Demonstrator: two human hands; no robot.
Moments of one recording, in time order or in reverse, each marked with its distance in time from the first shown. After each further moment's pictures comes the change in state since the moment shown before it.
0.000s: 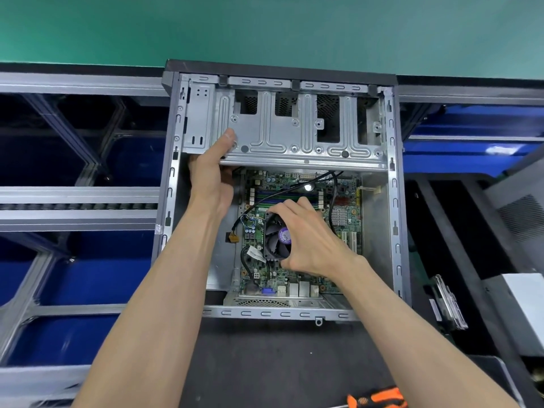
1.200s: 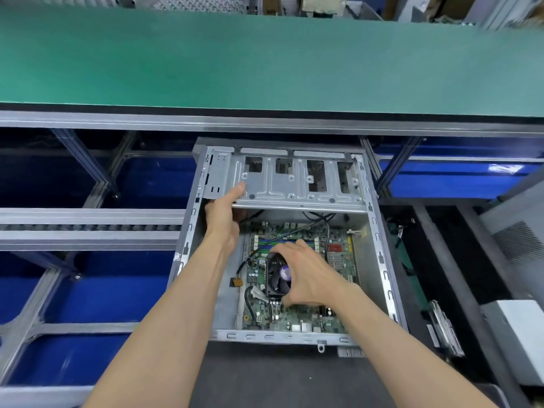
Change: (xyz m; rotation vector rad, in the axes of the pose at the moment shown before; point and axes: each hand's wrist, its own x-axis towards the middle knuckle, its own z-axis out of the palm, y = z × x) left_hand 0.006 -0.023 -0.006 0.006 0.158 -0.194; right_hand 0.000 0.003 0.006 0.038 -0.244 0.085
